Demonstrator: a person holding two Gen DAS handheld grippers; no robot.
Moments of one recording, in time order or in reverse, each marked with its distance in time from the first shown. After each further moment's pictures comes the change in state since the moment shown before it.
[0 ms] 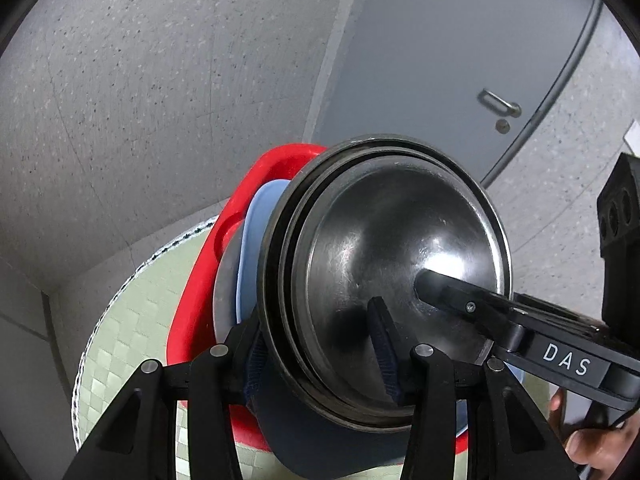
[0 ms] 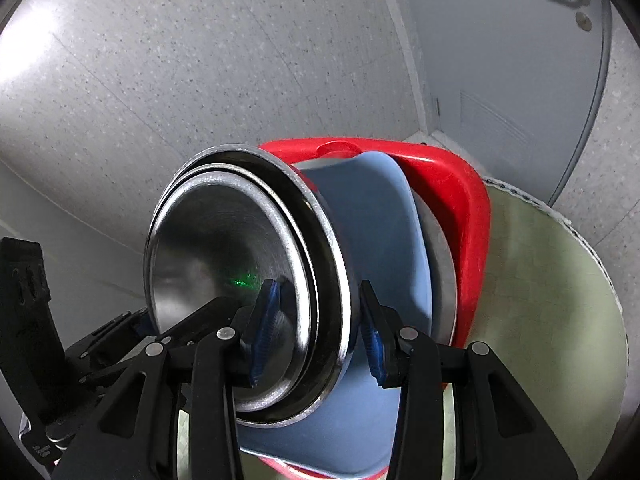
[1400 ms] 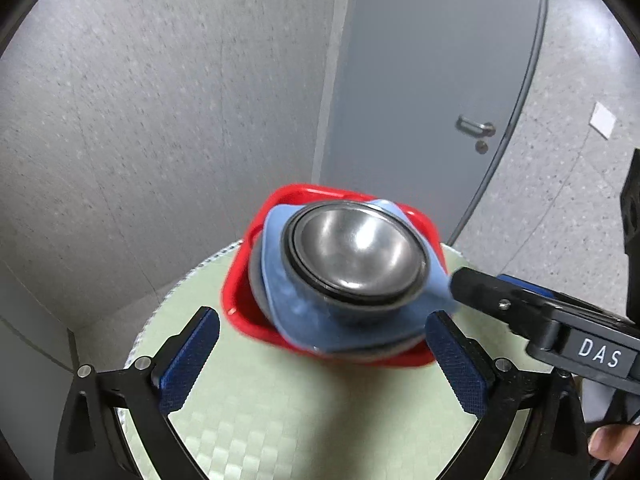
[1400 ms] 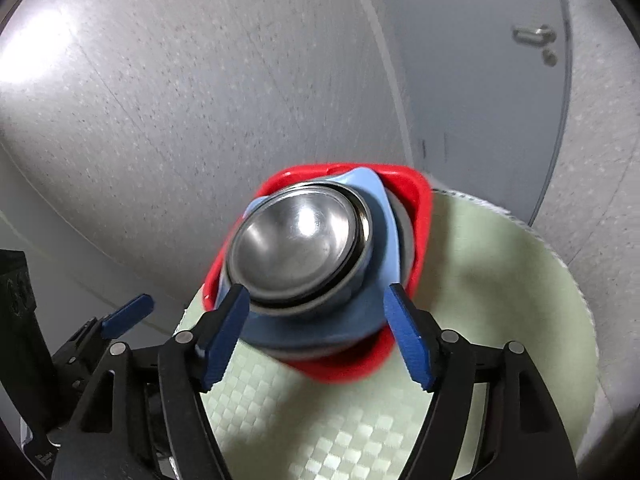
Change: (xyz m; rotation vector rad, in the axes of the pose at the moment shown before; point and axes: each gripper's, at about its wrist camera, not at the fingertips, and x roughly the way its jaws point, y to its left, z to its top) left arm -0.124 -0.024 -0.100 0.092 -0.225 0.061; right arm -0.097 0.032 -0.065 -0.024 -0.198 -0.054
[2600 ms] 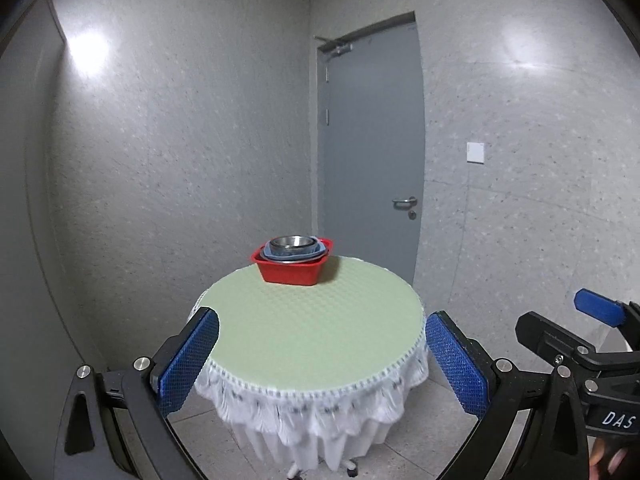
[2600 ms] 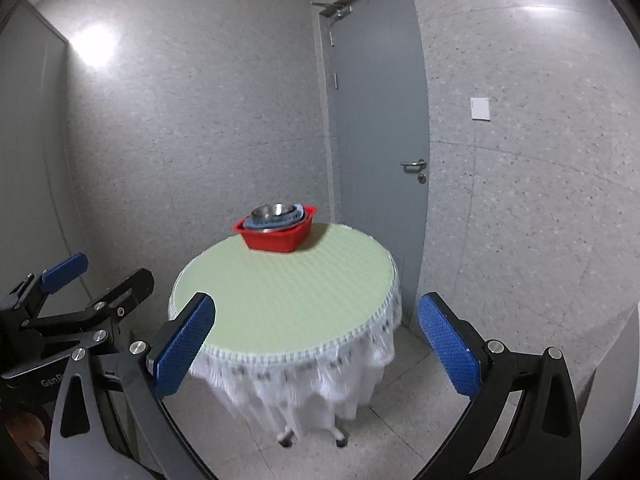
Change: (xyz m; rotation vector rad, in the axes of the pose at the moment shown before) left arm -0.530 -0.168 -0.494 0.092 -0.461 0.088; right arm -0.424 0.019 -0.387 -0.195 -0.492 -0.226
